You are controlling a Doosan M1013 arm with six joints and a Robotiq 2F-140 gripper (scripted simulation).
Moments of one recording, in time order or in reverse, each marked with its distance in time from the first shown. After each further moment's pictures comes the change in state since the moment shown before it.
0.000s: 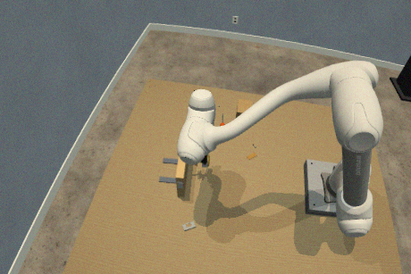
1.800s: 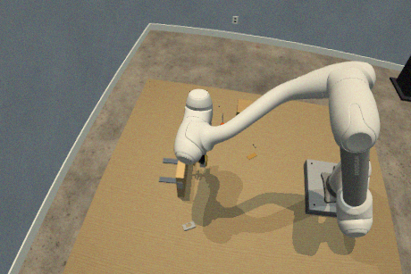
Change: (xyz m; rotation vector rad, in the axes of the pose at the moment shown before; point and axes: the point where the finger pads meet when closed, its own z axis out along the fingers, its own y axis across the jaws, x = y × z) arm 0.011 0.000 -0.001 0.000 0.000 0.000
